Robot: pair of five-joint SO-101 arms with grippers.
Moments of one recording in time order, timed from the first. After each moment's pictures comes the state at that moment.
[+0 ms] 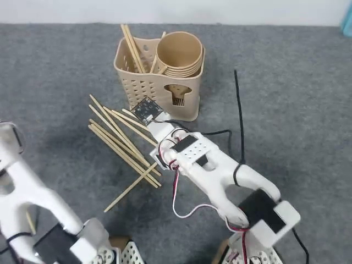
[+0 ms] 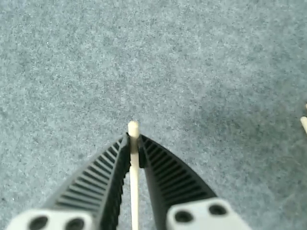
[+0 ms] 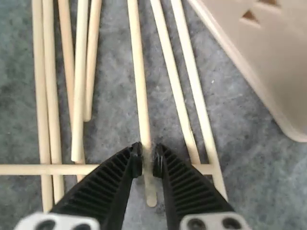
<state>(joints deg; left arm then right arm) -52.1 -17.9 27.0 60.4 -16.1 -42.4 4.7 34.5 32.5 6.9</state>
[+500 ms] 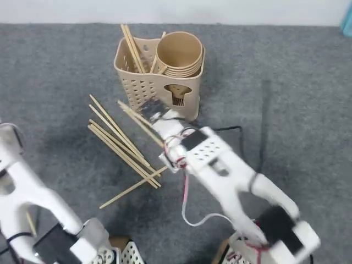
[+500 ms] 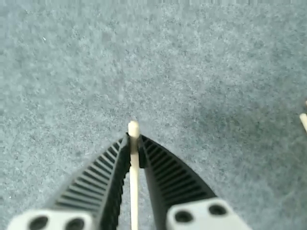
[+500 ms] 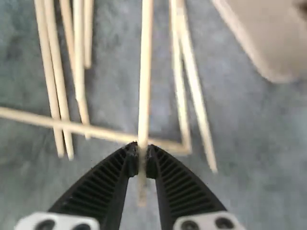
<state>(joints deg) -52.1 -17.9 28.0 60.3 -16.1 -38.9 -11.5 33.8 56.6 7.2</state>
